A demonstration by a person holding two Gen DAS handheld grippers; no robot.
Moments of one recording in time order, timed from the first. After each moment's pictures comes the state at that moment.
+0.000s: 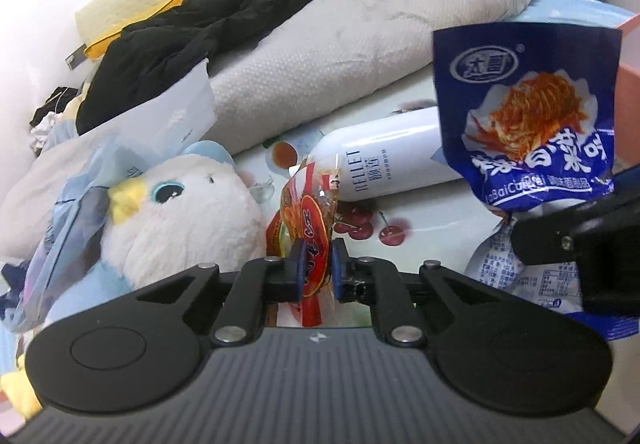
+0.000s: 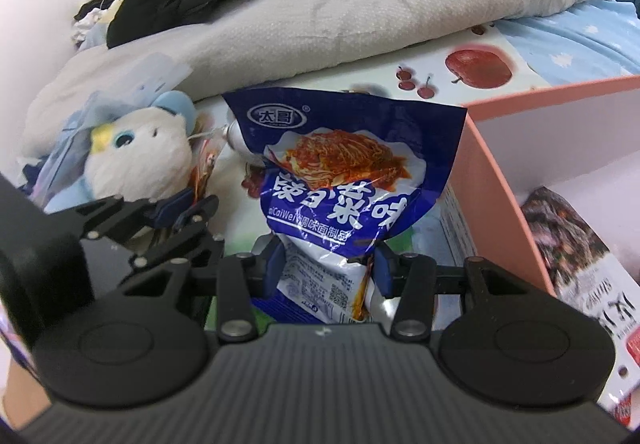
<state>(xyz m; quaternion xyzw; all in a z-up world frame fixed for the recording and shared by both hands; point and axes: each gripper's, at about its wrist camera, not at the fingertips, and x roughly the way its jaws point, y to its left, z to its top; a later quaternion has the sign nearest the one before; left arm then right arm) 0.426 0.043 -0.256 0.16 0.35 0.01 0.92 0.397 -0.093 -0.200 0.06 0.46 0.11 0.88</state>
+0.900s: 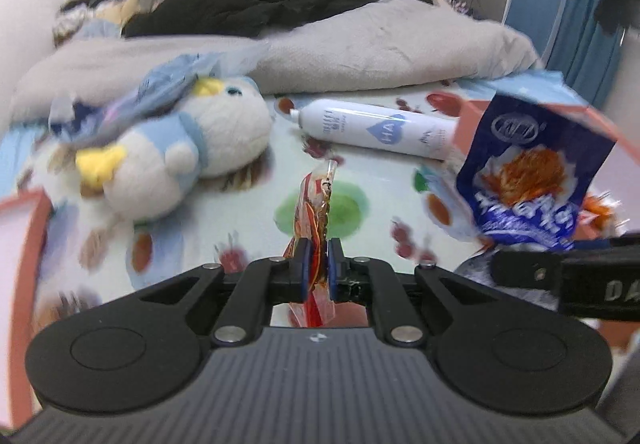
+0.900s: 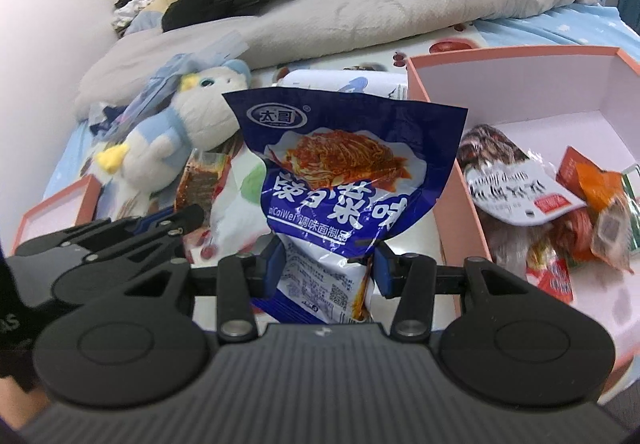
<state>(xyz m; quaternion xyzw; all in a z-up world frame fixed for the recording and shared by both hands) 0.236 0.045 -0.176 -0.05 0.37 0.02 0.93 0.250 -0.125 -0.143 0.04 0.45 0.15 0.88</state>
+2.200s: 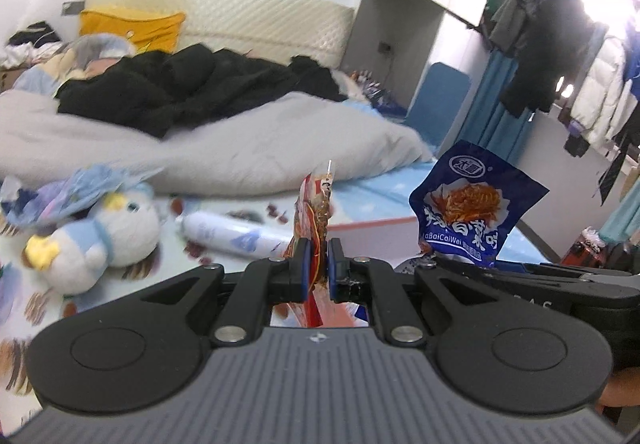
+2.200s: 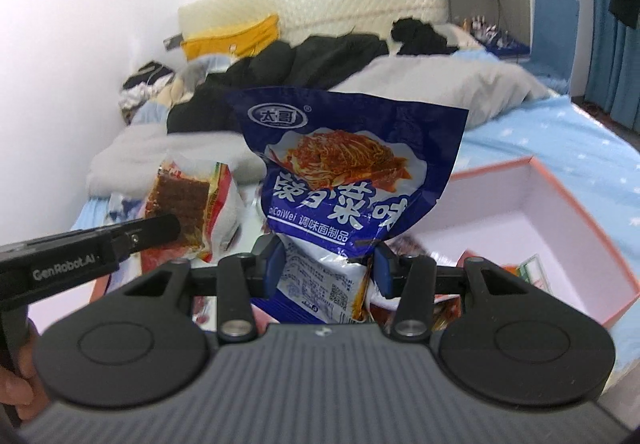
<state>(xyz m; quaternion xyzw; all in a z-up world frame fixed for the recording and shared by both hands) 0.196 -0.029 -0.007 -0.10 0.27 -0.10 0.95 0.214 -0.217 -0.025 0.06 0.30 0.12 0.94</state>
